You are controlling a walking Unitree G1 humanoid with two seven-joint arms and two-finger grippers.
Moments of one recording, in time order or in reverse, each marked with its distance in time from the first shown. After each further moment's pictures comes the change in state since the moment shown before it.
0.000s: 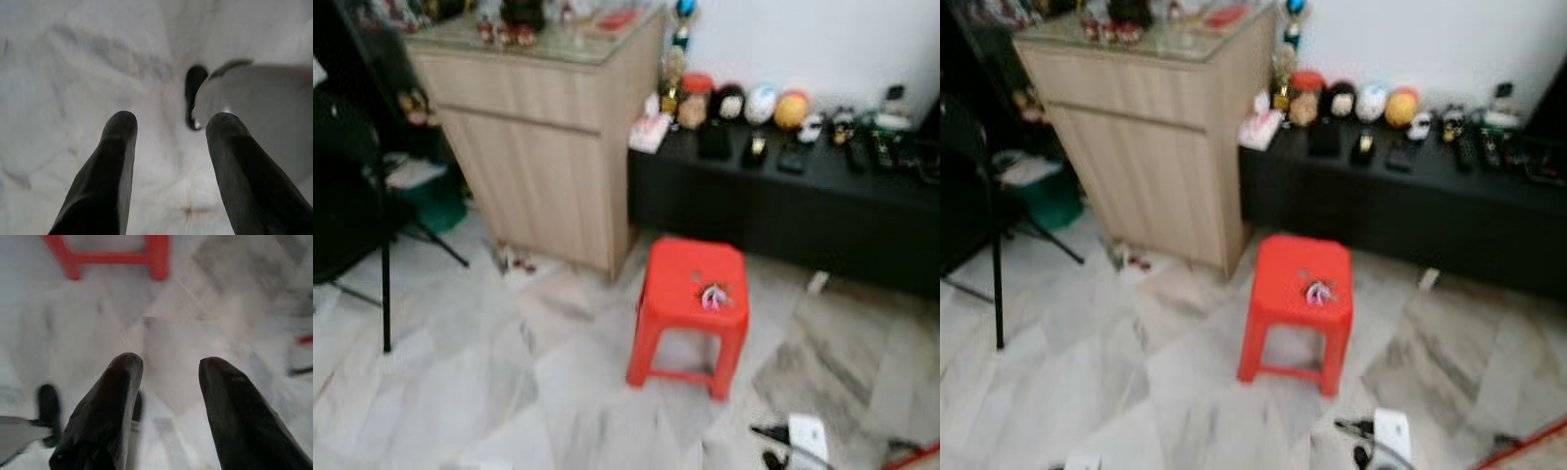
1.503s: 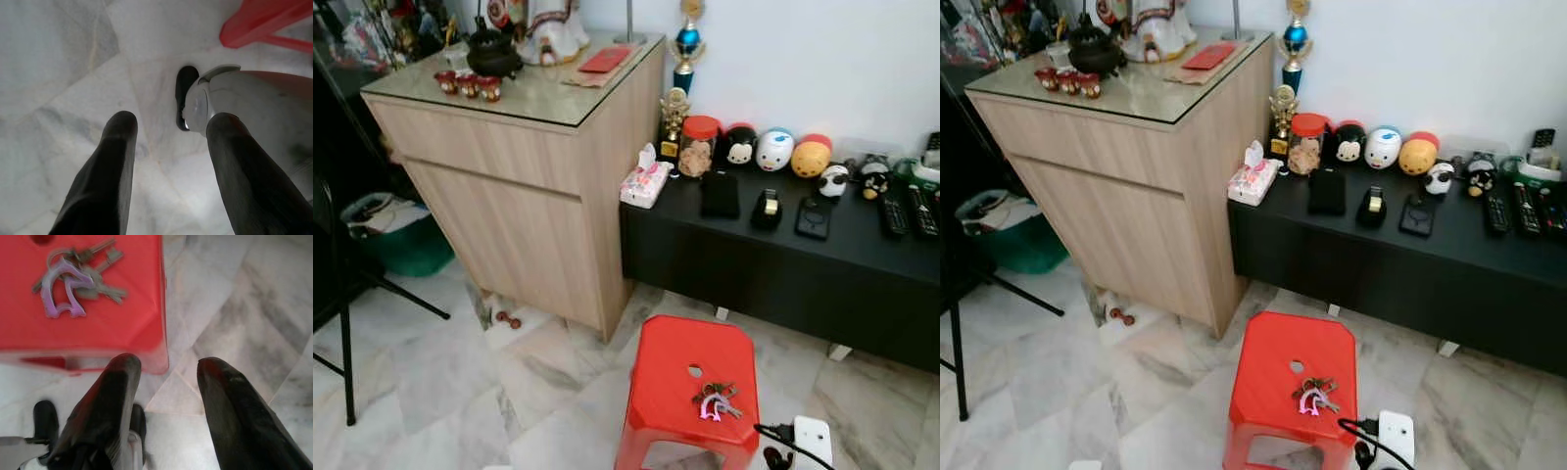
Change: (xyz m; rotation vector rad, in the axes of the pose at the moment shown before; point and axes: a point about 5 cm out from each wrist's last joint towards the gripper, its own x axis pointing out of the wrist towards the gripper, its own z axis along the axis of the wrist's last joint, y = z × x) left arm 0.001 -0.009 0.007 -0.005 -0.026 -0.031; right arm -0.001 -0.008 0.004 0.031 -0.060 -0.015
